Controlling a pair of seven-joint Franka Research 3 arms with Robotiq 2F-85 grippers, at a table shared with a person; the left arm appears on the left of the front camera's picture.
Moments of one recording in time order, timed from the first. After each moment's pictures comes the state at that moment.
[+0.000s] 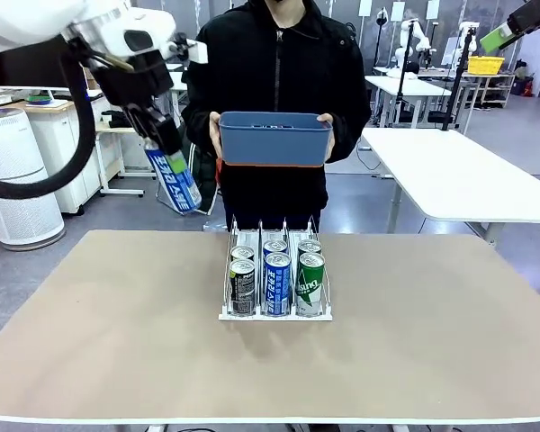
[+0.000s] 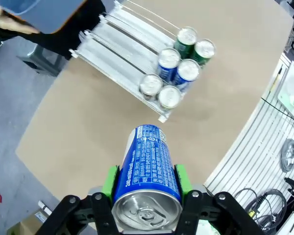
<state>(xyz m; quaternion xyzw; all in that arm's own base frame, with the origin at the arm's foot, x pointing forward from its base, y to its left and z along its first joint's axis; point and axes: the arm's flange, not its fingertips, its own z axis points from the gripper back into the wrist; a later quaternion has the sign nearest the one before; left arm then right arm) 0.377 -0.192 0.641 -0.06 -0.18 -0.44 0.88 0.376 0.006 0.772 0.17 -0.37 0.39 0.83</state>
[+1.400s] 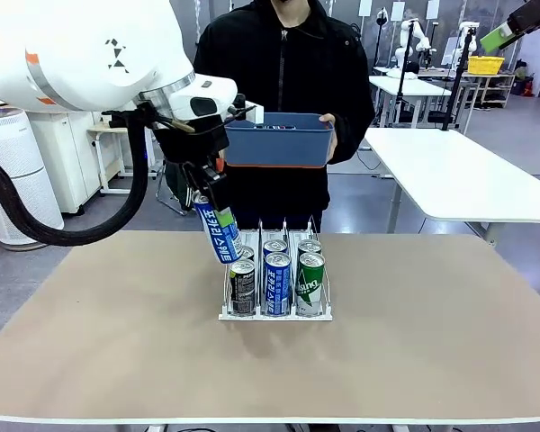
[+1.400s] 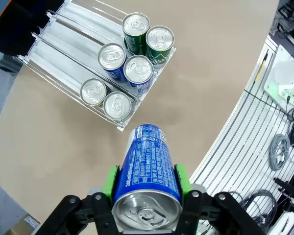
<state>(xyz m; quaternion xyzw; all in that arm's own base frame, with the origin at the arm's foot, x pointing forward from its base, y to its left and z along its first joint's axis) 0.353 -0.274 0.571 -0.07 -0.14 -0.46 0.87 0.376 0.006 0.772 0.17 -0.37 0.39 0.83</state>
